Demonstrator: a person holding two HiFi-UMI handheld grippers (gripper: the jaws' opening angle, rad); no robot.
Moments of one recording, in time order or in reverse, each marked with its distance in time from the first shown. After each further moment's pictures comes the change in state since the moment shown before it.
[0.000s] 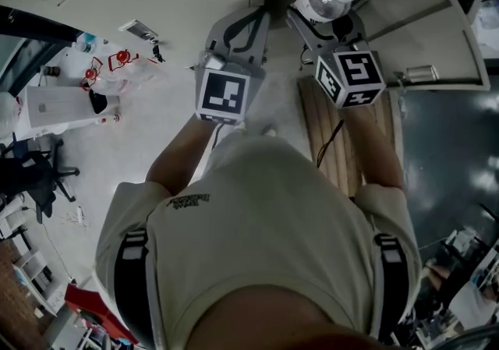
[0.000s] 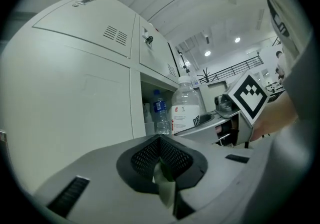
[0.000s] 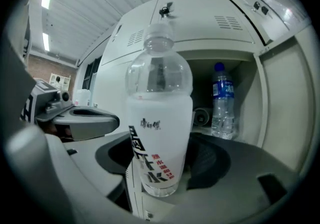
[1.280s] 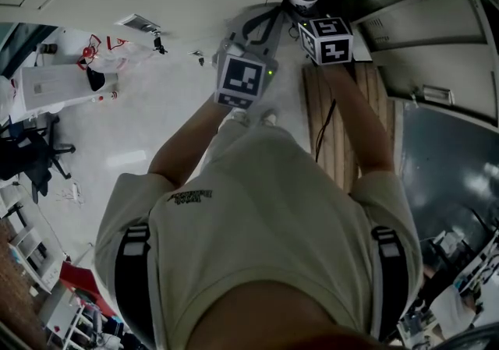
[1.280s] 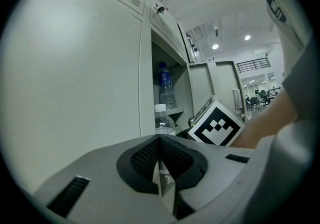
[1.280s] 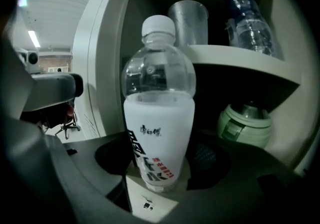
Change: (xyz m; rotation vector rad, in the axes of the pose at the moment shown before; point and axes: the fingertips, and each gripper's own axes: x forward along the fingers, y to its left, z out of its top) left arm 0.035 0.006 -0.096 -0.073 0.119 -0.009; right arm 0.112 -0.009 -0.148 0.027 0.311 0.060
